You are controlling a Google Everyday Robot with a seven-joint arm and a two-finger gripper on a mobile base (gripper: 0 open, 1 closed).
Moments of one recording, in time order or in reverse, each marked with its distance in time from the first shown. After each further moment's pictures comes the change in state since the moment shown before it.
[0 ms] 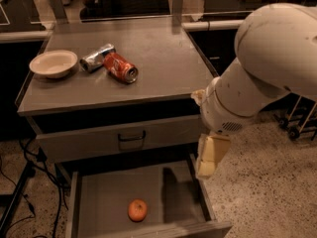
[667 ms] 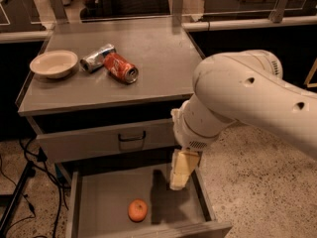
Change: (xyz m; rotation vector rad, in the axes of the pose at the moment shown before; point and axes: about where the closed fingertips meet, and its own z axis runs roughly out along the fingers) arm -0.026 0.008 0.073 -0.016 -0.019 0.018
